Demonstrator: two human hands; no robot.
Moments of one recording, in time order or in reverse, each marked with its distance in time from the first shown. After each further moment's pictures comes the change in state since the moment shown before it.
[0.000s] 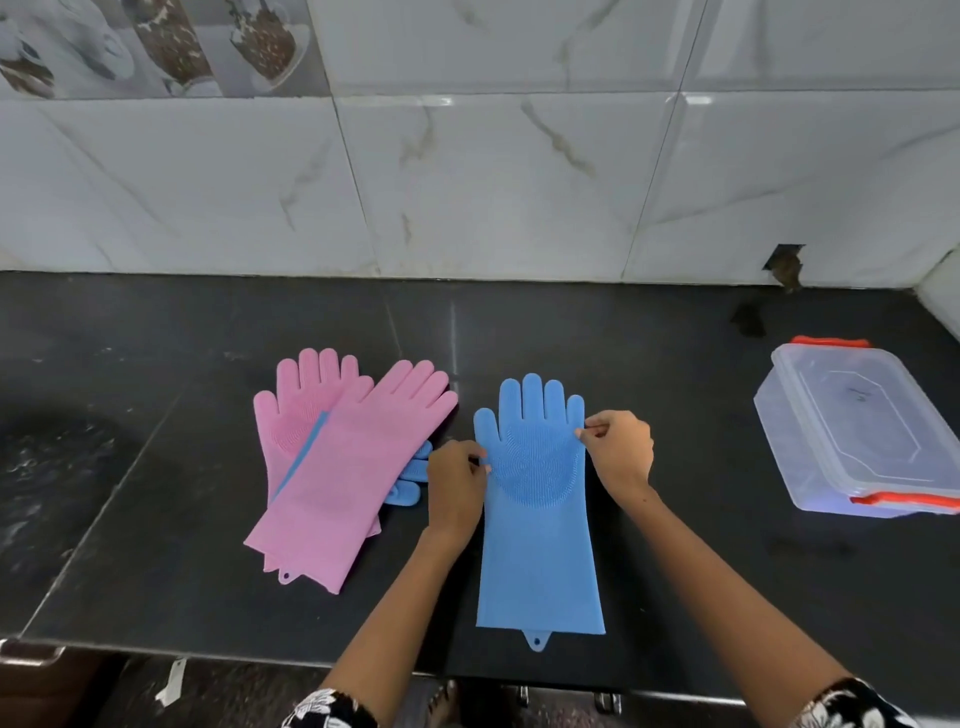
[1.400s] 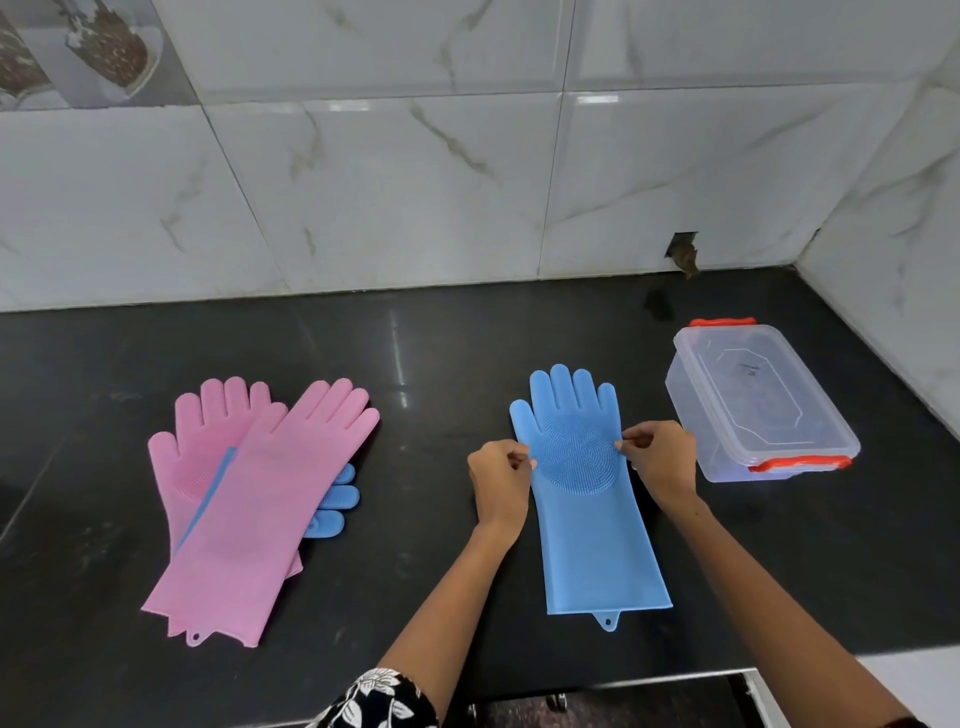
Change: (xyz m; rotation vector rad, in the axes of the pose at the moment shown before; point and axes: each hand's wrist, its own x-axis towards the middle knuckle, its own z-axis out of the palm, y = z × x) left_hand -0.016 0.079 0.099 -0.234 -0.107 0.023; right_hand 0.016 0.091 -0.092 -0.039 0.107 0.114
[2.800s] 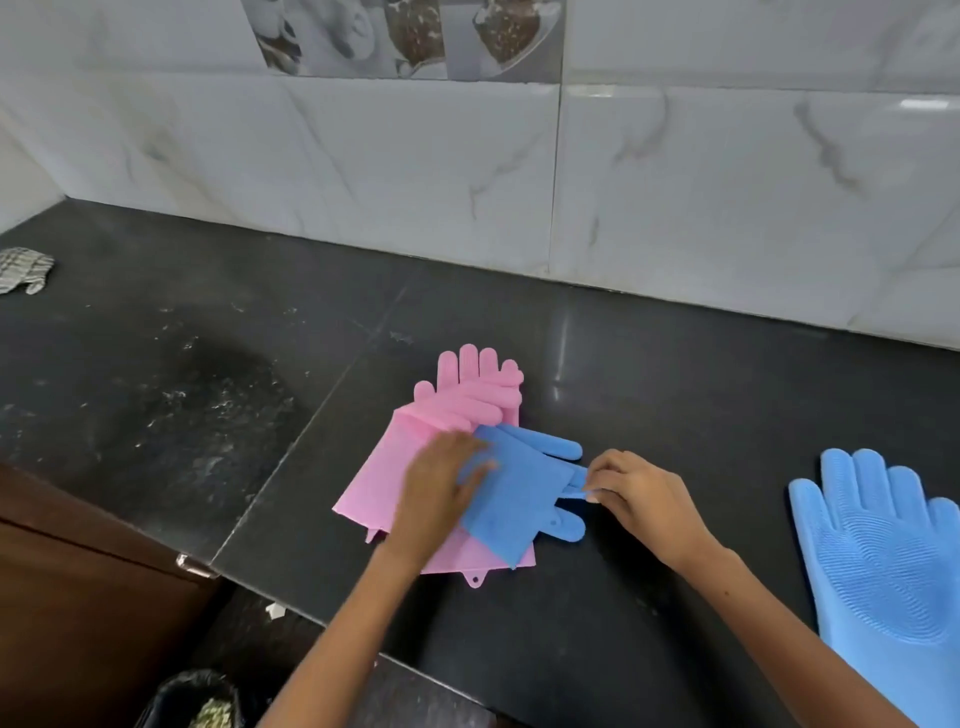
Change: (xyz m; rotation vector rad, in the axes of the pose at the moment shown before) left_hand 0.009 -0.108 -0.307 0.483 0.189 0.217; right_hand -0.095 -0.190 0.163 -0.293 -0.498 -1.071
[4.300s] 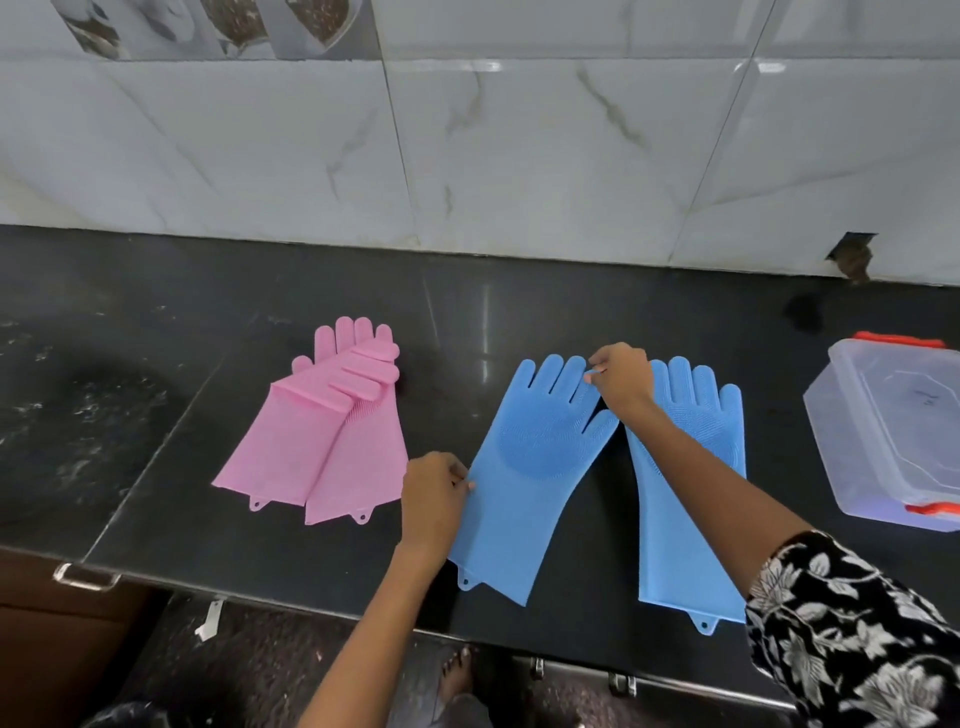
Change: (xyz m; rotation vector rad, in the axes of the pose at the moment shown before) left_hand -0.053 0.110 0.095 -0.063 -0.148 -0.351; right_hand -0.022 0.127 -0.046 0.197 0.219 0.714
